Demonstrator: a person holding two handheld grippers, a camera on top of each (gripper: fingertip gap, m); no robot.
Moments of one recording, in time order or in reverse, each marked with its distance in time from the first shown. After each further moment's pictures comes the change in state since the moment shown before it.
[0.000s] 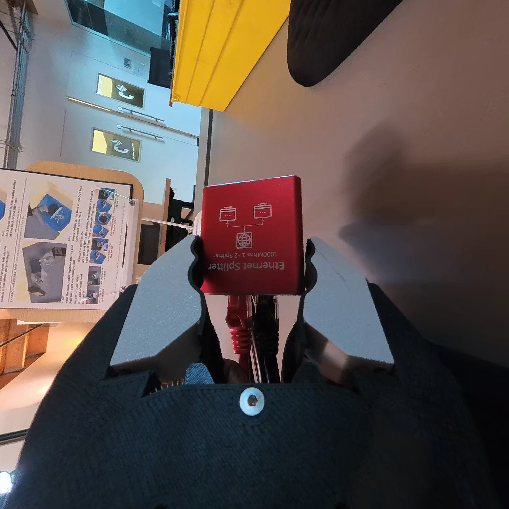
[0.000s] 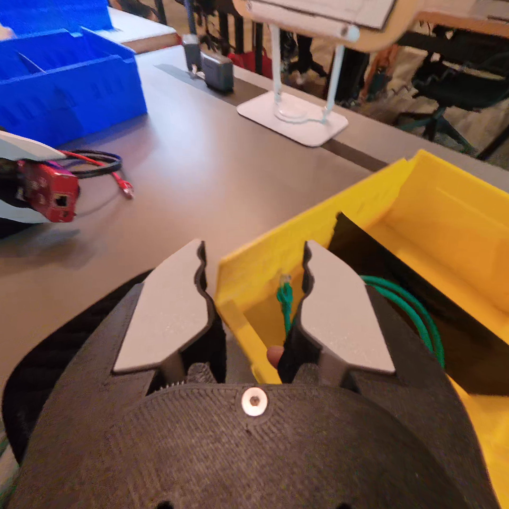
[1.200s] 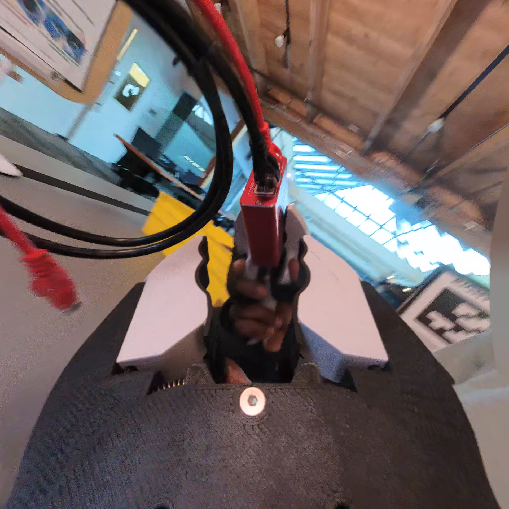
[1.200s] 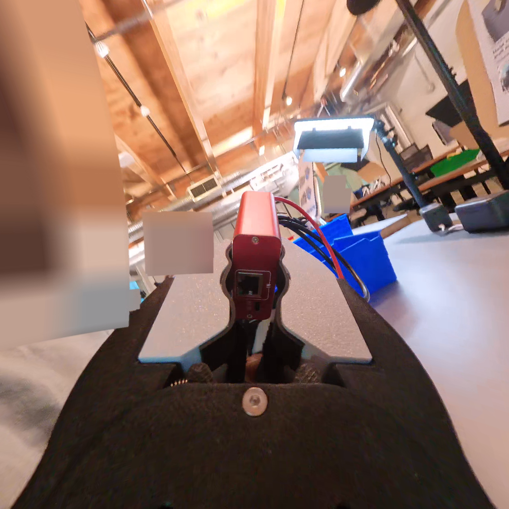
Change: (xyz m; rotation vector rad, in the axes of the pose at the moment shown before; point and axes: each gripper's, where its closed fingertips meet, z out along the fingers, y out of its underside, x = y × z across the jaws) left arm -0.090 -0.056 -0.024 0.873 0.142 -1.857; right arm -0.191 -0.108 0.069 0.730 -0.762 0.591
